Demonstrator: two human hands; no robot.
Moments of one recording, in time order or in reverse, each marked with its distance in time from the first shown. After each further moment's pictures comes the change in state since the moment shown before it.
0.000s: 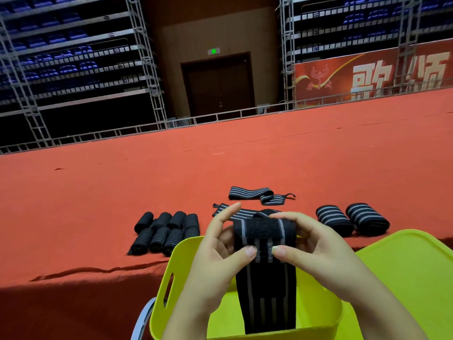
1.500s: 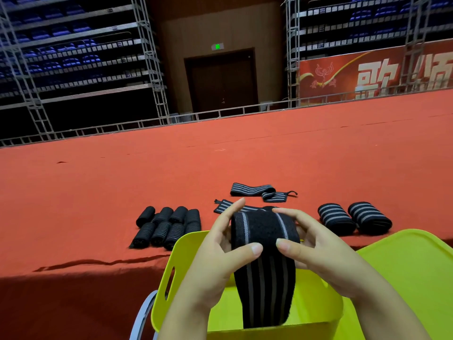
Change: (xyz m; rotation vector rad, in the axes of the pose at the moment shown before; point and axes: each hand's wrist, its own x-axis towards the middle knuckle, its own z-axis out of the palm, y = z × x) left_hand -0.001 0.001 -0.003 -0.049 -0.048 -0.115; right_hand 0.005 0.005 -0.001 0.167 -0.116 0.166
